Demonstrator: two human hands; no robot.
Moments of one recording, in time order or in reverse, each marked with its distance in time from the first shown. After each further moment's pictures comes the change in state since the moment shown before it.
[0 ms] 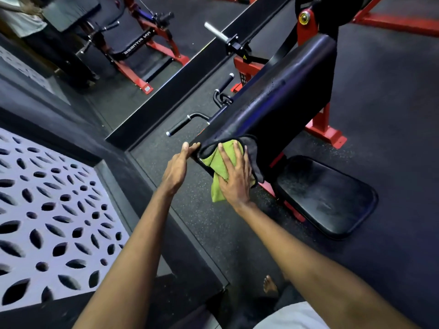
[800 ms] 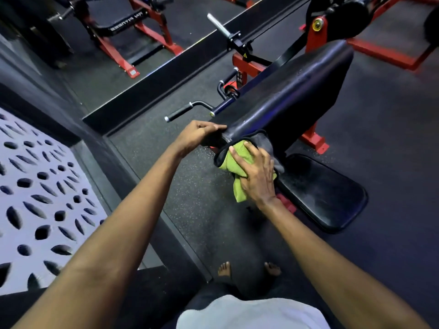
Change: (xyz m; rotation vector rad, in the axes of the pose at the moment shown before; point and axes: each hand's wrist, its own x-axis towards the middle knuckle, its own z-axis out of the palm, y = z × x) left_hand 0.042 -0.018 -0.049 -0.127 -0.264 0.167; right_hand -0.034 -0.017 0.003 -0.381 -0.027 -0.231
